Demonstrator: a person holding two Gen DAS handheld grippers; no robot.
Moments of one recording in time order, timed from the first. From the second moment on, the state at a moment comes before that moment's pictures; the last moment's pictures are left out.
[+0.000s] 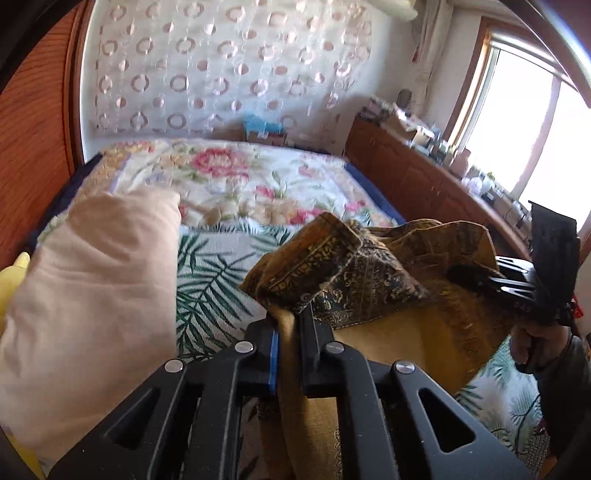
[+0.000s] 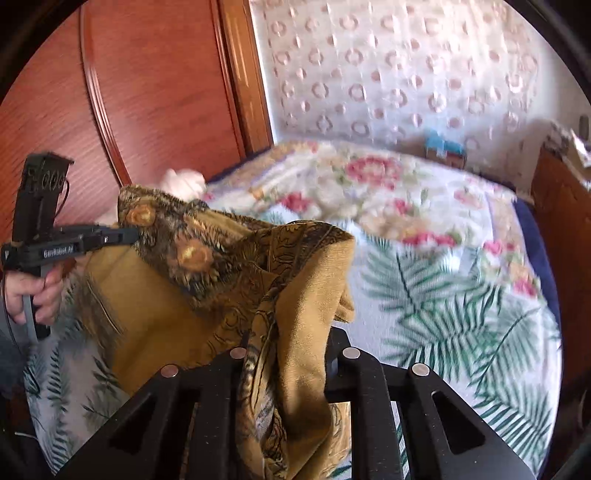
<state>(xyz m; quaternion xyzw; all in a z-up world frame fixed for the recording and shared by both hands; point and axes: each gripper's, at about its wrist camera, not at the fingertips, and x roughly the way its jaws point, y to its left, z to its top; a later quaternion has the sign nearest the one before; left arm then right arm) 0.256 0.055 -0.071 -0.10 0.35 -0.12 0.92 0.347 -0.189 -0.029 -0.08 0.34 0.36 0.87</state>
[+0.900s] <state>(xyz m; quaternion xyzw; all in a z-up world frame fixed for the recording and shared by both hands) 0.143 0.194 -0.095 -0.21 0.28 0.10 0.93 0.413 0.134 0.043 -0.30 0.24 0.51 0.77</state>
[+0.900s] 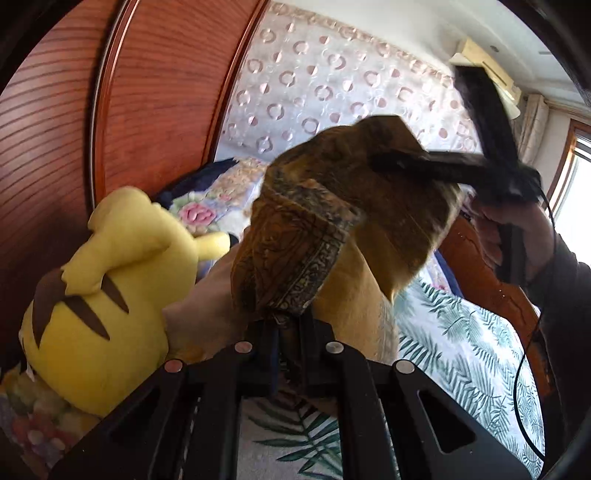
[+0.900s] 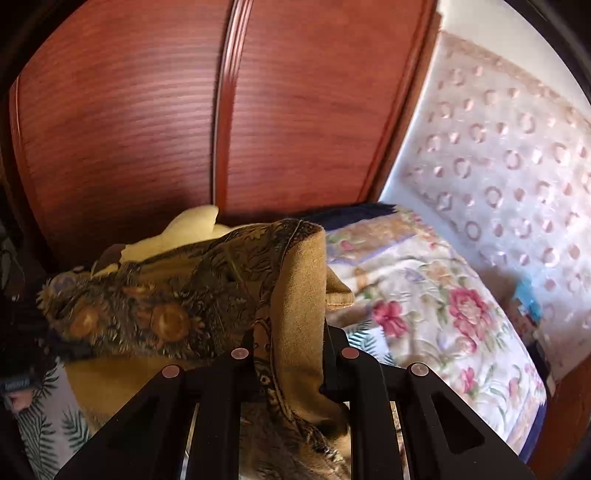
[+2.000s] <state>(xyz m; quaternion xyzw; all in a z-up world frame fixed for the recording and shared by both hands) 0.110 0.195 -0.058 -0.12 0.26 0.17 0.94 0.384 0.082 -0.012 -0.14 0.31 0.45 0.83</state>
